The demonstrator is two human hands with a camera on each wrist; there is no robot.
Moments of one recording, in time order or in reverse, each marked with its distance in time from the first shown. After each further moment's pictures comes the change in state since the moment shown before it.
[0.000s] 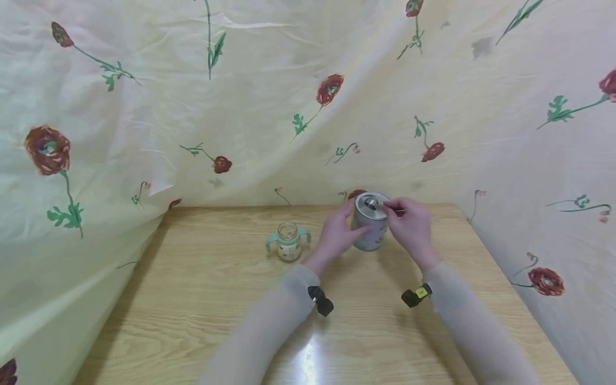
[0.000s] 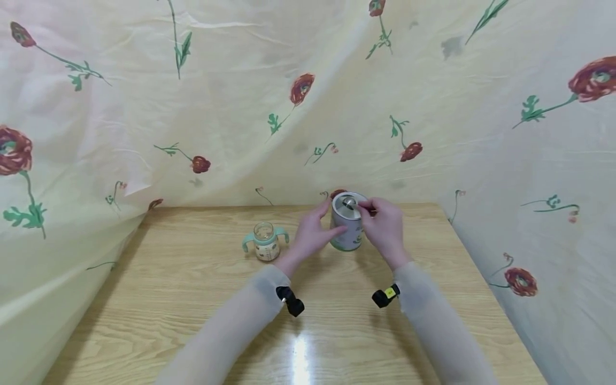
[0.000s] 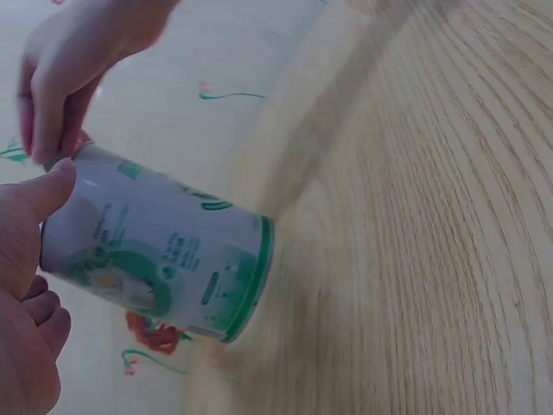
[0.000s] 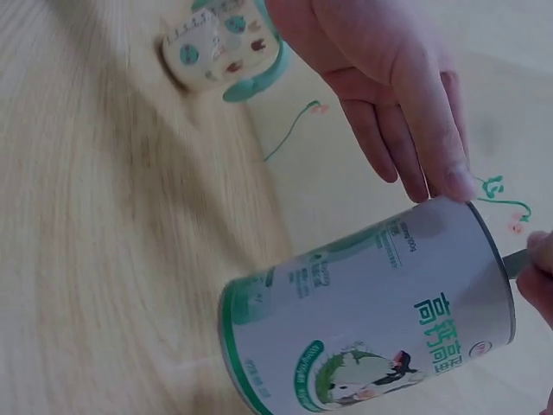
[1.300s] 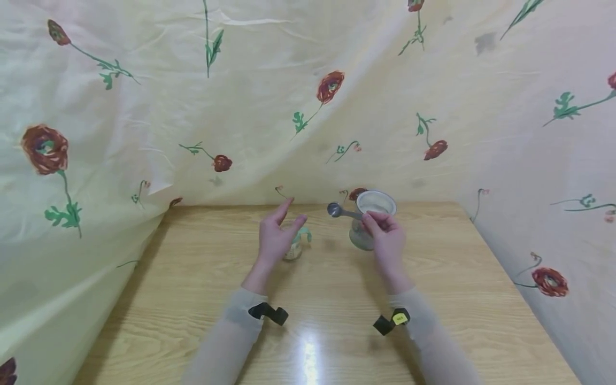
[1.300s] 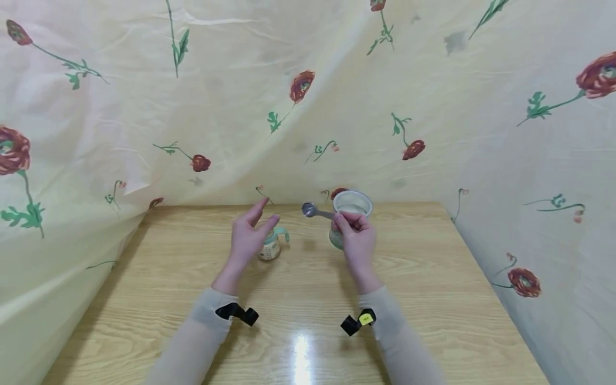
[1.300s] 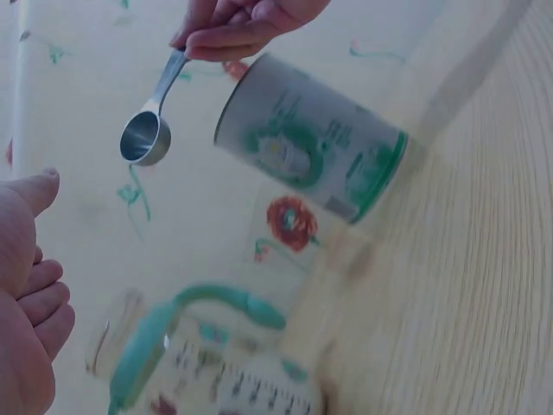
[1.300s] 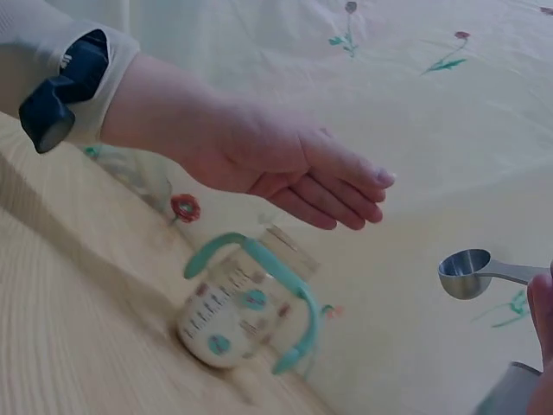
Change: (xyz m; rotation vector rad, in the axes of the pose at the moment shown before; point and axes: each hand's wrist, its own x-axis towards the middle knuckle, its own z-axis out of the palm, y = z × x) left_hand -0.064 -0.047 -0.111 -0.242 0.323 0.031; right_hand -0.035 -0.070 0.043 0.894 0.187 0.685
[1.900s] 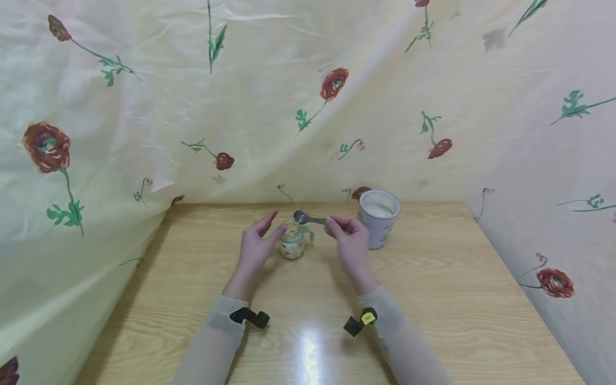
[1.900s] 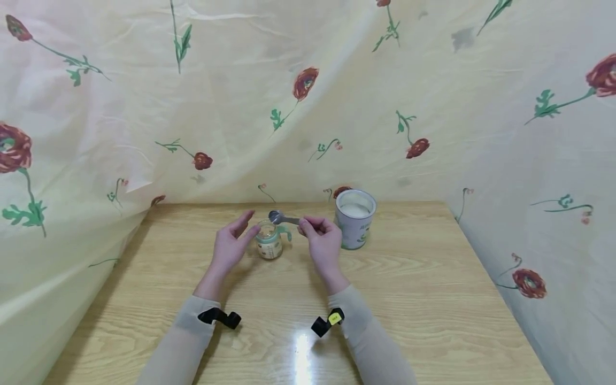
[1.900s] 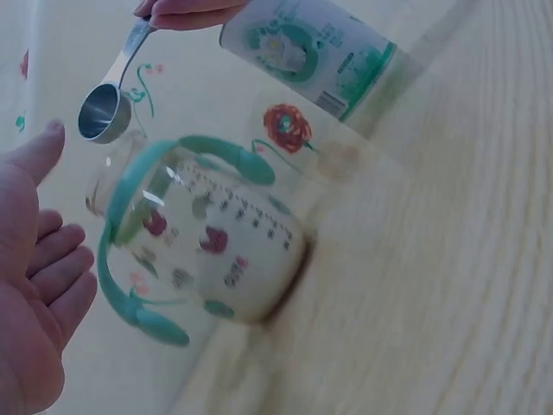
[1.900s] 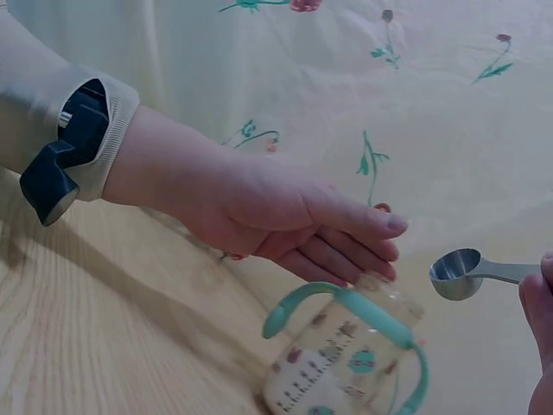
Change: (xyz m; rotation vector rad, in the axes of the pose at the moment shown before) left_hand -0.018 -0.043 -0.047 0.000 -0.043 -0.199; right_hand -0.023 0.037 0.061 -0.030 -0.123 0.040
